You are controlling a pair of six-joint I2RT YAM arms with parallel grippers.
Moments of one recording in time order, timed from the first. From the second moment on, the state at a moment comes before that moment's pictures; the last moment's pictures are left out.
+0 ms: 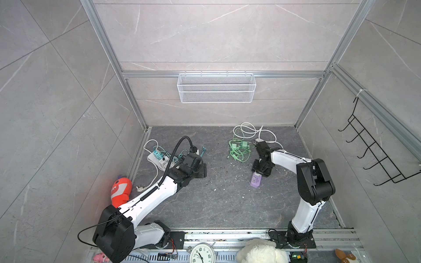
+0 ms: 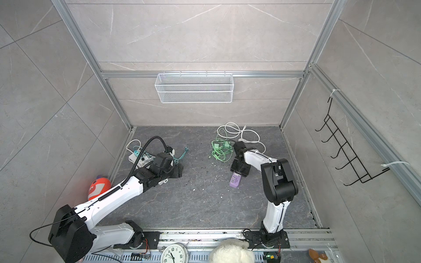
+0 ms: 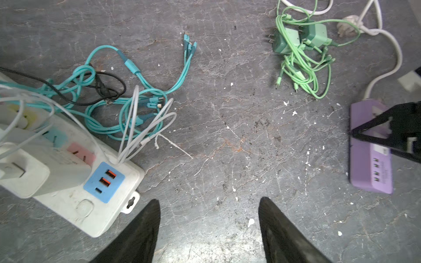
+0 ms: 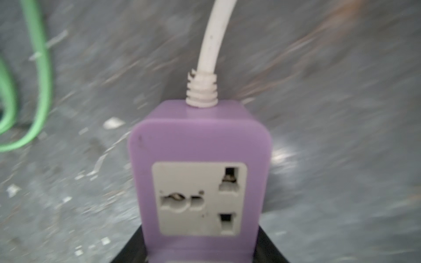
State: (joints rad) left arm -0.62 1.24 0.87 -0.43 -0.15 -0.46; right arm 0.33 1.86 1.20 -0.71 -0.04 0.73
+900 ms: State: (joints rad) left arm -0.79 1.51 0.84 -0.25 0.11 -0.24; right arm 0.57 1.84 1.32 -0.68 -0.05 0.92
